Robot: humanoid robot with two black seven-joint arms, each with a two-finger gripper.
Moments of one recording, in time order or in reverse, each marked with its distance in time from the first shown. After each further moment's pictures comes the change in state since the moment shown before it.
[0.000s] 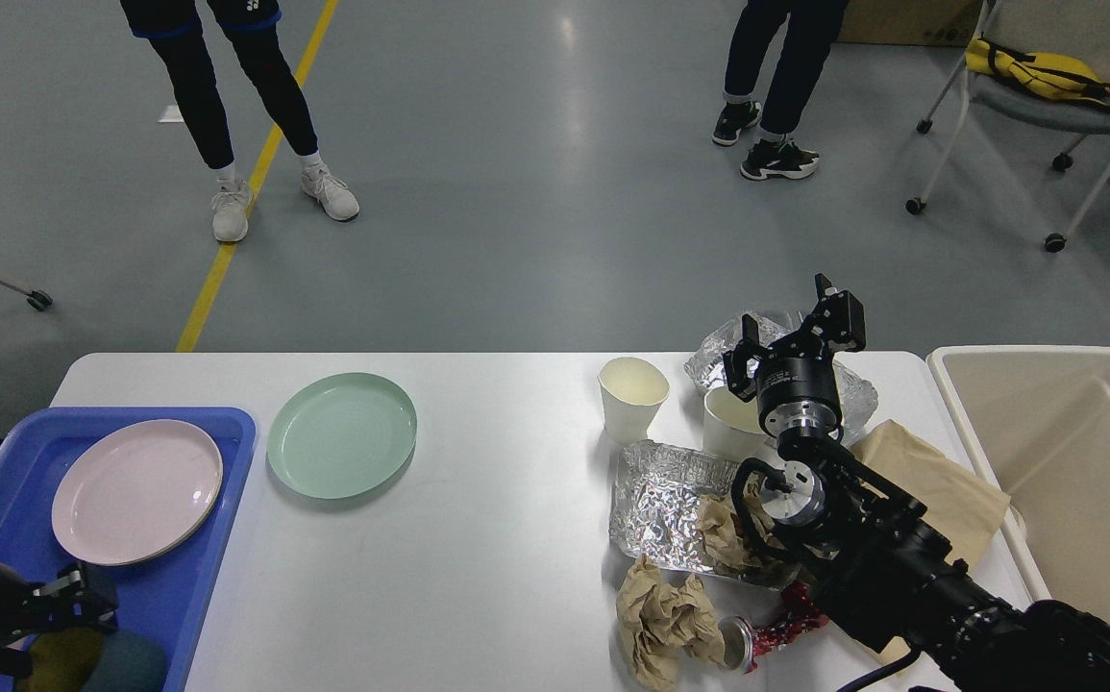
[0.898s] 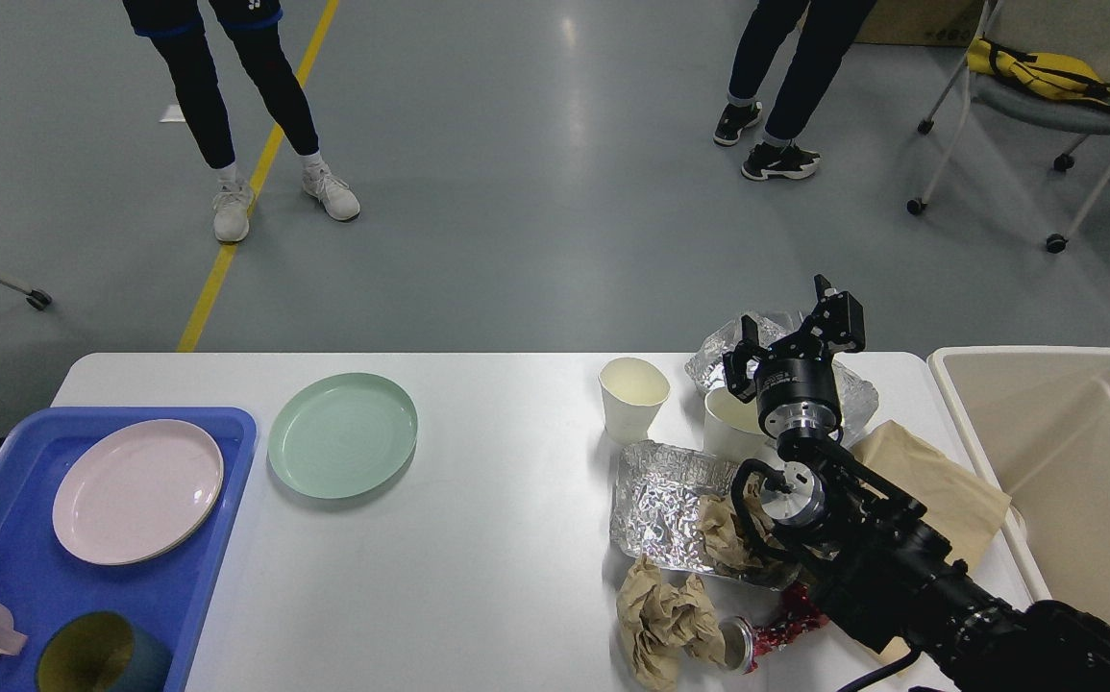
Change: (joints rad) left arm -0.864 -0.014 0.368 0.388 0.096 -0.710 0.007; right arm -0.001 0.000 0.000 0.000 0.000 0.000 -0.001
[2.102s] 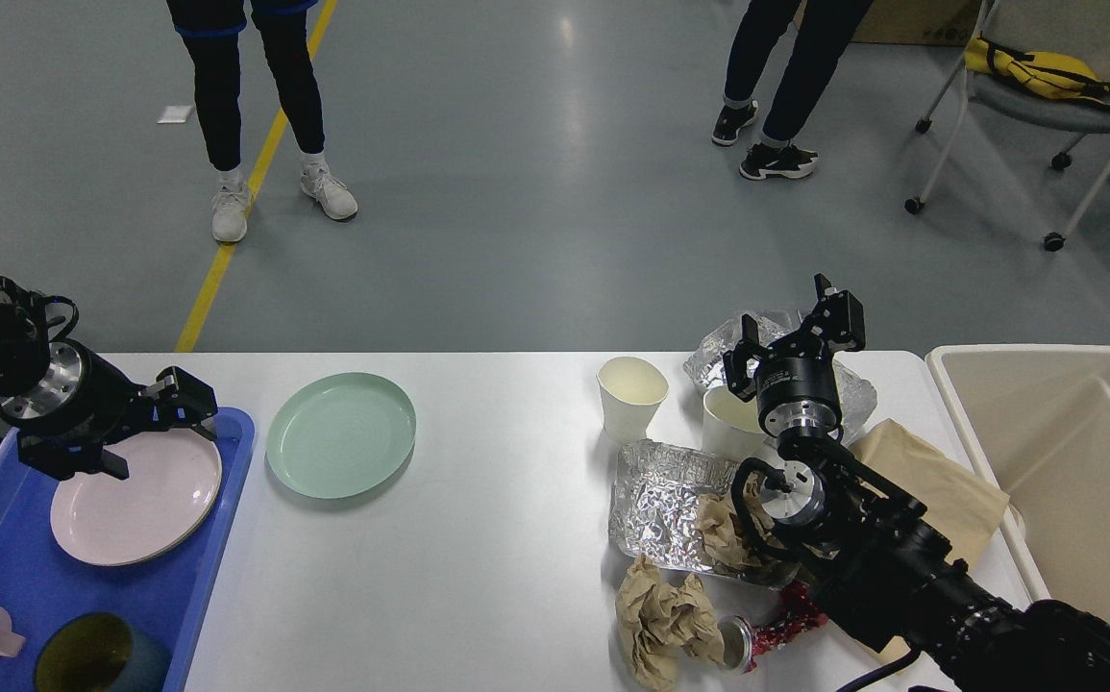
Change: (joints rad) left arm 0.814 -0.202 -0.520 0.006 -0.280 0.381 0.090; right arm 0.001 0.000 0.000 0.001 0.000 0.000 0.000
